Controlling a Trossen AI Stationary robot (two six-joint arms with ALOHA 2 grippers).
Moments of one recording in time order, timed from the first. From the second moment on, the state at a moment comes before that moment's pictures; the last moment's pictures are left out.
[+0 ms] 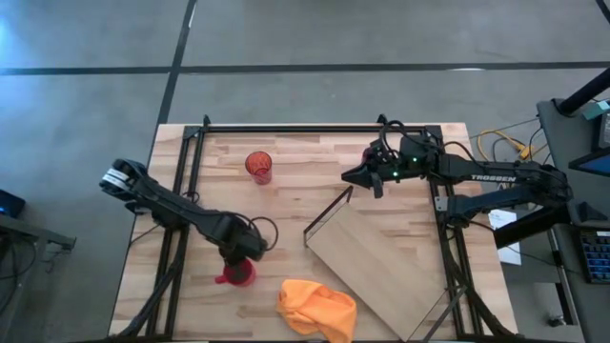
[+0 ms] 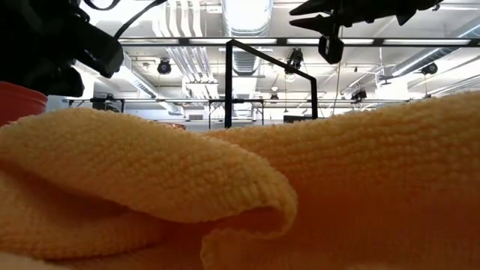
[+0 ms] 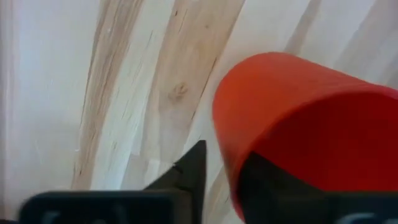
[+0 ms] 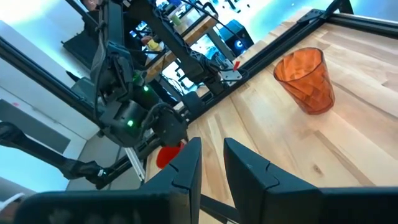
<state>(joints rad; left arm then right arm) -0.40 1.51 1.03 -1.02 0.17 -0.76 -0.21 1.07 0.78 0.08 -0.29 0.63</state>
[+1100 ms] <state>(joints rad) -0.29 1.95 2.32 -1.36 -0.19 -0.32 -0.22 0.82 0.78 -0.09 -0.30 0.59</state>
